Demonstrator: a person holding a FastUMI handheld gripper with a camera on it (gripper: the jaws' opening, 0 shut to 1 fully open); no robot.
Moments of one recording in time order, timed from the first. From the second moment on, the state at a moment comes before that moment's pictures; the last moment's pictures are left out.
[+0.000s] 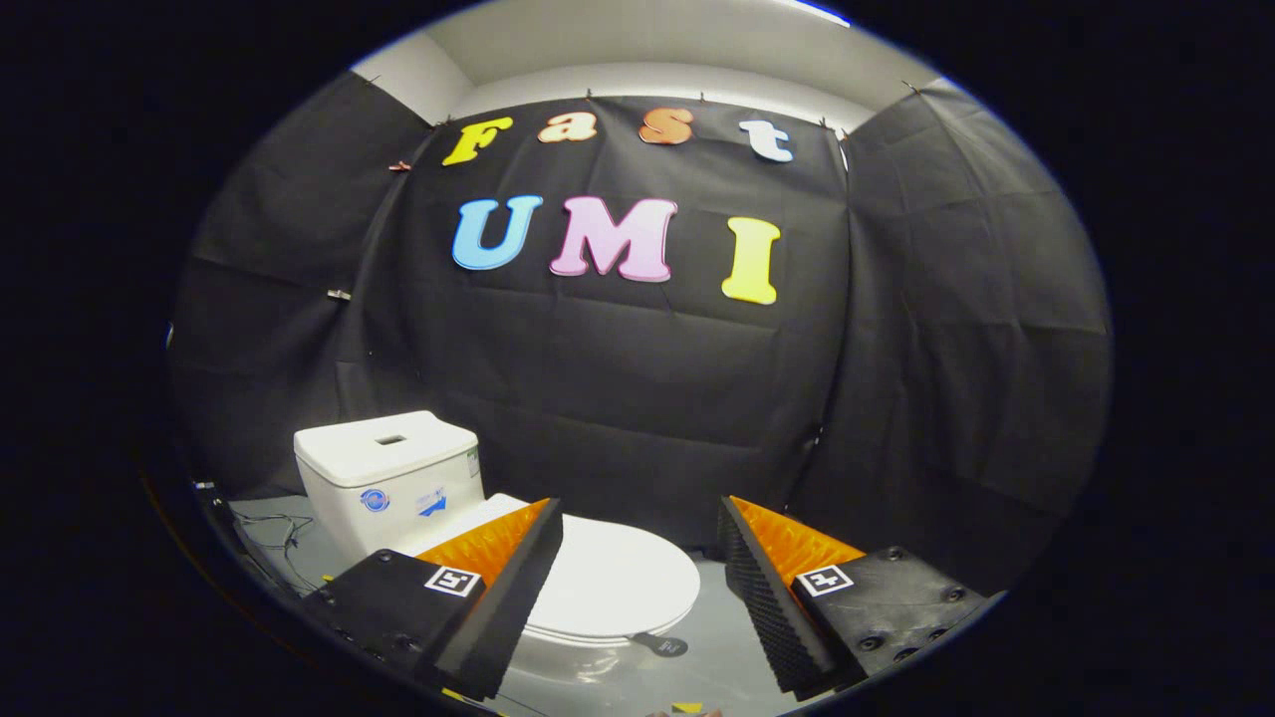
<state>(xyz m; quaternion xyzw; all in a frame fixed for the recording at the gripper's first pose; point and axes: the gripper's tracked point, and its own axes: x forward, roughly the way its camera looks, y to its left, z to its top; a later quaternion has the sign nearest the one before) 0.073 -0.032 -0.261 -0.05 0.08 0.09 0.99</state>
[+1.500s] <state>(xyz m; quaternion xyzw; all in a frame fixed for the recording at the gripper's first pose) 0.127 -0.132 -0.576 0.46 0.44 -0.03 0.78</state>
